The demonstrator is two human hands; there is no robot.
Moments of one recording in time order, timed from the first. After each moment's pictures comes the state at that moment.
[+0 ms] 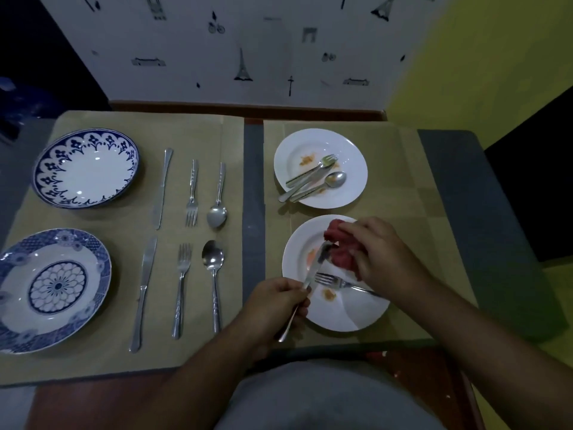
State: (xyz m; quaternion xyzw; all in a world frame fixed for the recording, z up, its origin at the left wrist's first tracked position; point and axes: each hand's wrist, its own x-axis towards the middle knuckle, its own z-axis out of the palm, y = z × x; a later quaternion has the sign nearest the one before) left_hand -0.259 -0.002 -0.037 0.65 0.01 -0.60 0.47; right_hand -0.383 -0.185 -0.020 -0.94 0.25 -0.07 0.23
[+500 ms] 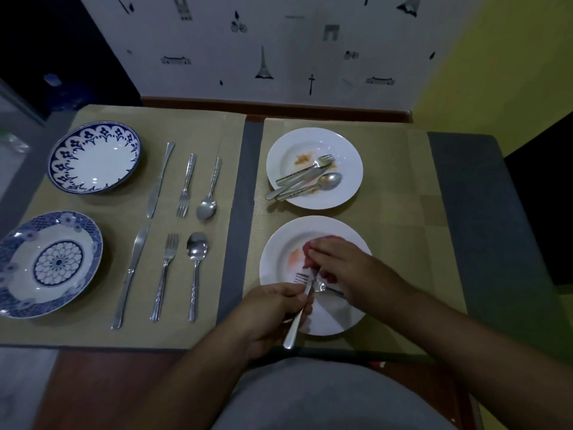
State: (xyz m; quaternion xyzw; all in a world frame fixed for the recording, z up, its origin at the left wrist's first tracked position) left_hand -0.306 -0.036 -0.037 0.57 0.13 -0.62 0.52; right_hand -0.408 -0.215 -0.046 -0.97 0.01 -0.02 0.23
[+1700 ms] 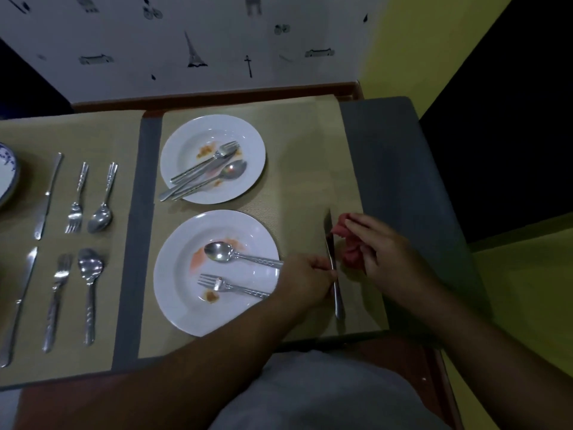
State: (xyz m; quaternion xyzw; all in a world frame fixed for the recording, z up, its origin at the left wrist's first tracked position) left_hand -0.450 -0.224 -0.068 0.75 -0.16 -0.52 0.37; right_hand -0.571 -0.343 -0.049 -0.90 0.29 -0.11 0.32
